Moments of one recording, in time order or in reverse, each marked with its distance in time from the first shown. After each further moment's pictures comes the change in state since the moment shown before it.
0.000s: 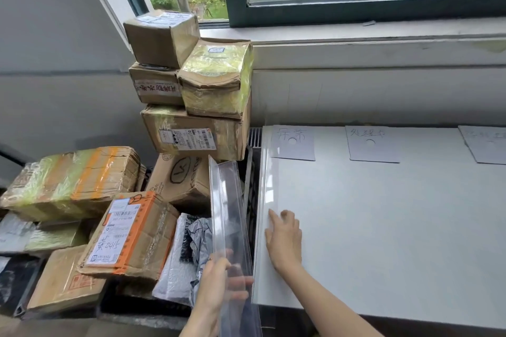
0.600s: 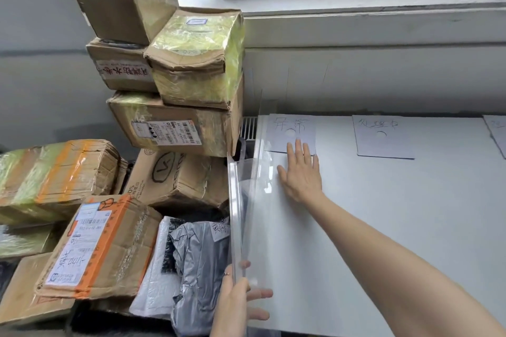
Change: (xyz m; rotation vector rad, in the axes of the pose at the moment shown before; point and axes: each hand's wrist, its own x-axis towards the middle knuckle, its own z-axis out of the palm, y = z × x) left_hand 0.036 -0.022 0.049 0.064 -0.029 -0.110; right_hand 0.160 0.032 -0.051 -0.296 0.011 -0.123
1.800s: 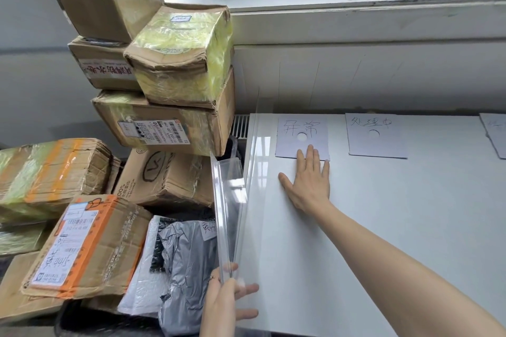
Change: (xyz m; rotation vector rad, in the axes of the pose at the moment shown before) left_hand -0.011 0.012 0.019 -0.164 0.148 -0.045; right_hand -0.014 0.038 0.006 -0.089 -0.034 0.085
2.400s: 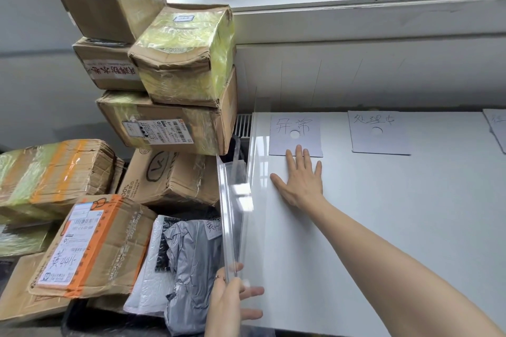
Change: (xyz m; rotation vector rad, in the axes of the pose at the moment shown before) left_hand -0.002 -0.004 -0.008 0.081 -0.030 0.038; right_hand 0.000 -0.020 0.003 0.084 -0.070 -0.061
